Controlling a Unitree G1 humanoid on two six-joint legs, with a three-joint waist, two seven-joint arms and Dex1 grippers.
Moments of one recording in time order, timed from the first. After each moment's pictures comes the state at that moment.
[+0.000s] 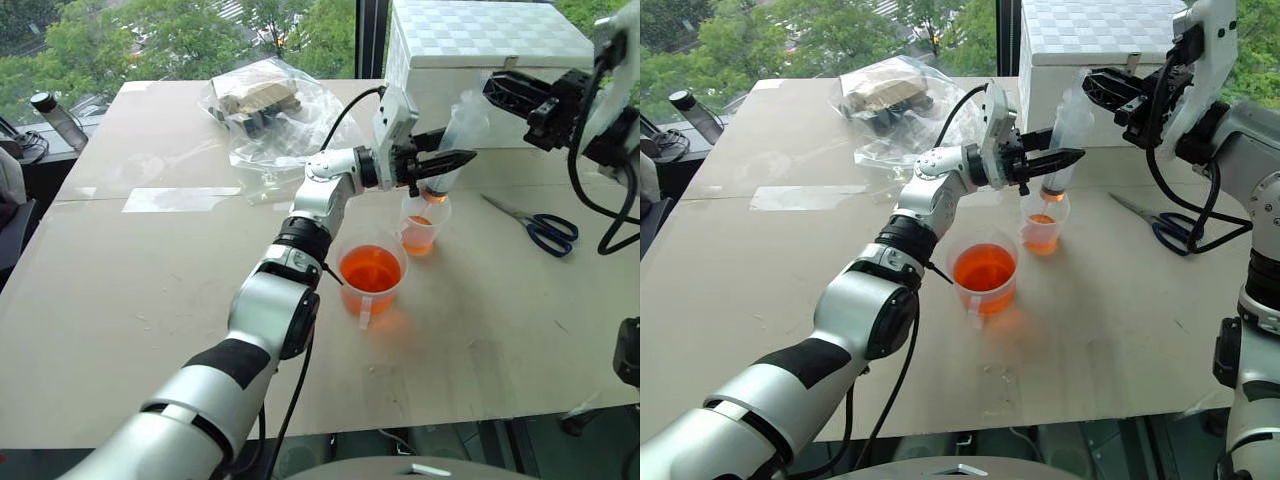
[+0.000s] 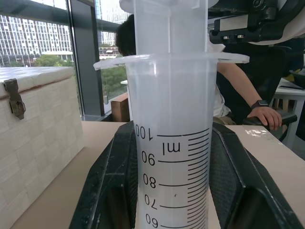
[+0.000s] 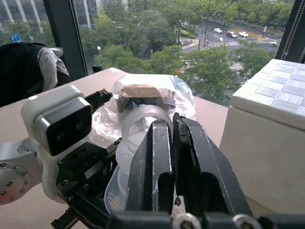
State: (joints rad) left arm -1.21 0.02 -0.01 0.95 -0.29 -0.12 -1.16; right arm -0.86 -0.75 -0.20 -0.20 0.84 0.96 0.49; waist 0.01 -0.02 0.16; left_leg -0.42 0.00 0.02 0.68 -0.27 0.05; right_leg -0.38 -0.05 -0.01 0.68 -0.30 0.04
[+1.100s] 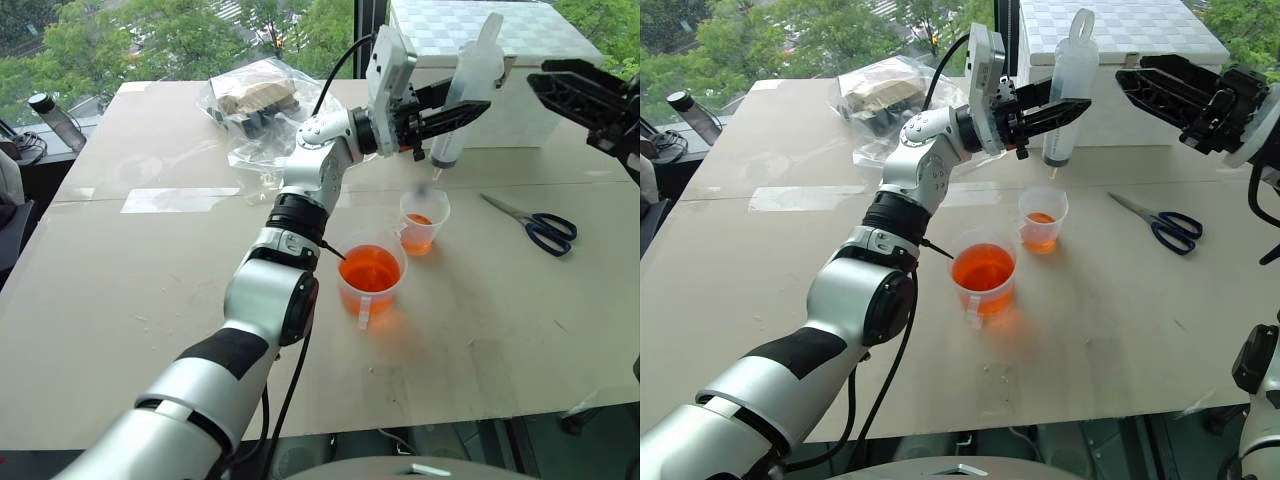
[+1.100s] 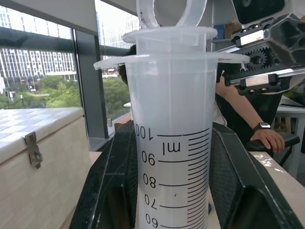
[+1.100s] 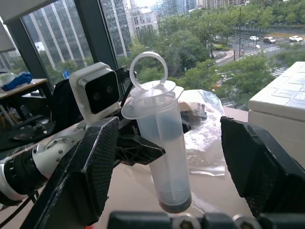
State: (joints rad) left arm -1.29 0.04 0.07 0.80 -0.32 0.06 -1.12; right arm -0.77 -0.82 -0.46 -0.11 1.05 1.04 0.70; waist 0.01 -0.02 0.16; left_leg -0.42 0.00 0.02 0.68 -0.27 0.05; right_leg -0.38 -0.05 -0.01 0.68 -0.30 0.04
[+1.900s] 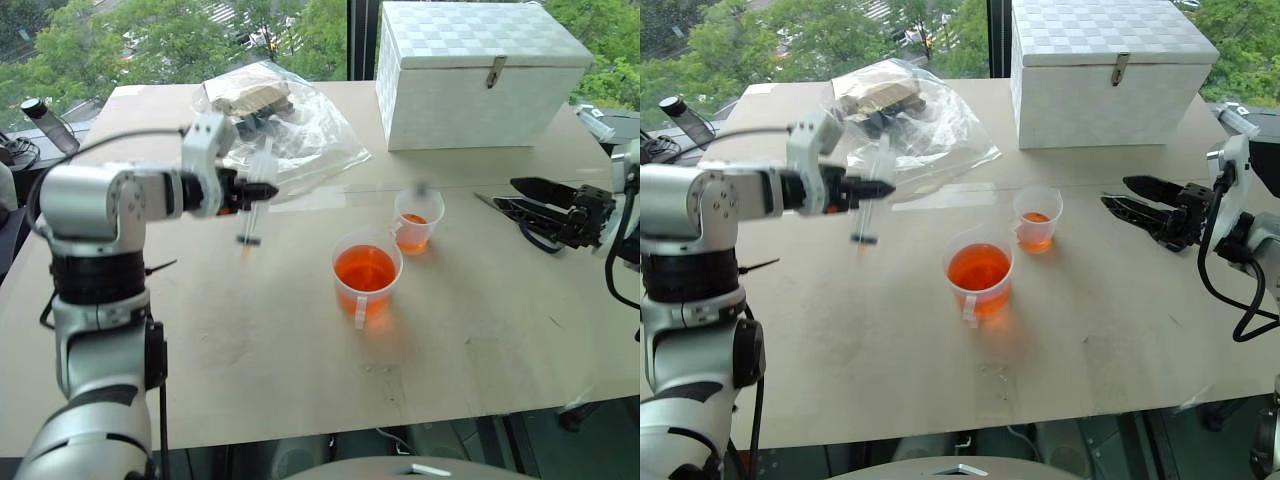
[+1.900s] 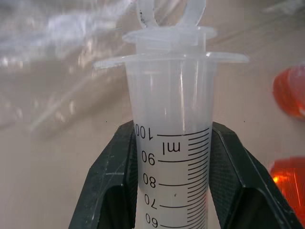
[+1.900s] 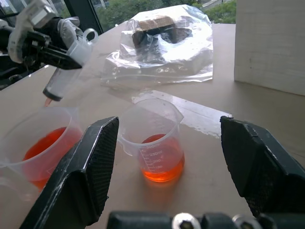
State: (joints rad) left arm -0.78 0.72 0.16 -0.11 -0.39 1.53 -0.67; right arm -0.36 -0.82 -0.36 -0.19 0.88 0.84 0.85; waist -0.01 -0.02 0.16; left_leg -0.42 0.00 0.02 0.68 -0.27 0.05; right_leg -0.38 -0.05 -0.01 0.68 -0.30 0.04
